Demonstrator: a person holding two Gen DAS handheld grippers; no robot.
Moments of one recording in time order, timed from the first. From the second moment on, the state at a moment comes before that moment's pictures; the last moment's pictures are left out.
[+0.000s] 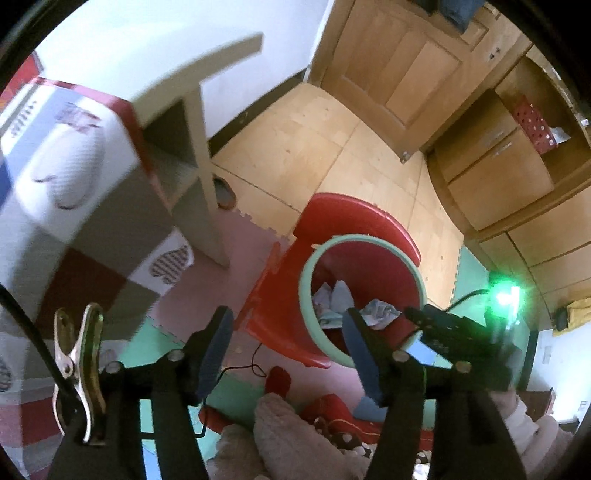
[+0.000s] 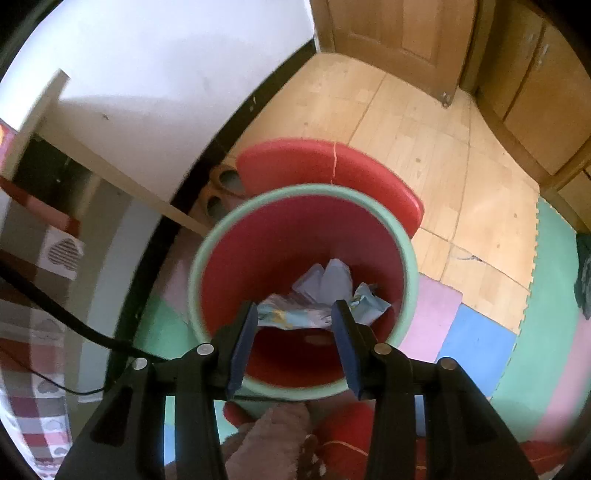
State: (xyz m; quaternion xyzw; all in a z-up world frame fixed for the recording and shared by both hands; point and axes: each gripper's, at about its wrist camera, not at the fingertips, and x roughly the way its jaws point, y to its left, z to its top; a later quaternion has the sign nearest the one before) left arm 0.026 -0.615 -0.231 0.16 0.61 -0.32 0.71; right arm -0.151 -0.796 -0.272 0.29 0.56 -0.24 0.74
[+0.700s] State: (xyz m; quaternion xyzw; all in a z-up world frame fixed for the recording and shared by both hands) left arm 0.043 -0.485 -0.127 0.11 0.56 -0.29 0.77; right arm -0.081 -0.669 -0.119 0.22 0.49 -0.11 0.84
